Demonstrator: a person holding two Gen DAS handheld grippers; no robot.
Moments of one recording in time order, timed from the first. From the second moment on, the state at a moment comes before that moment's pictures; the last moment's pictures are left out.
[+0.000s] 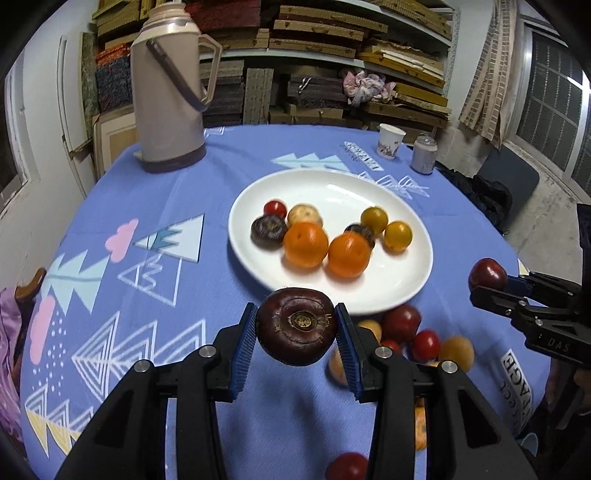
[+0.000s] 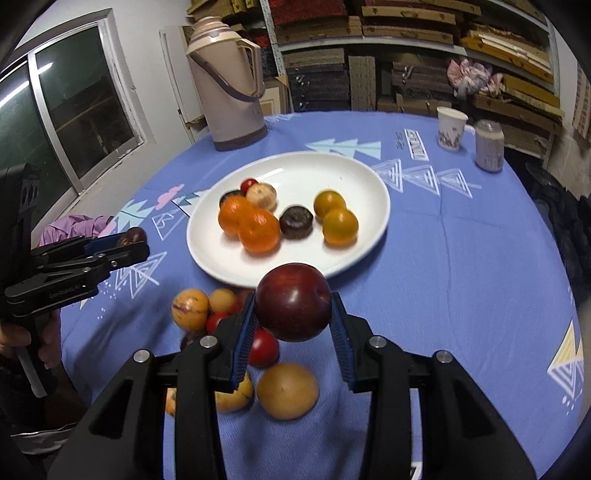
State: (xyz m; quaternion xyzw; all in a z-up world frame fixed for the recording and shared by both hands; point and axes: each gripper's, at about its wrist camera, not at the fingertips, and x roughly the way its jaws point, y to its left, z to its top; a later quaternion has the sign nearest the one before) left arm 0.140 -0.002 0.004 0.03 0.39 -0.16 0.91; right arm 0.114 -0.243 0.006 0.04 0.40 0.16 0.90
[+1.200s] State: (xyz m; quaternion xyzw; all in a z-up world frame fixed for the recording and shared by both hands) left arm 0.300 -0.035 -0.016 0.01 0.44 -0.14 0.89; right arm 0.294 -0.191 -0.023 0.02 0.43 0.18 0.88
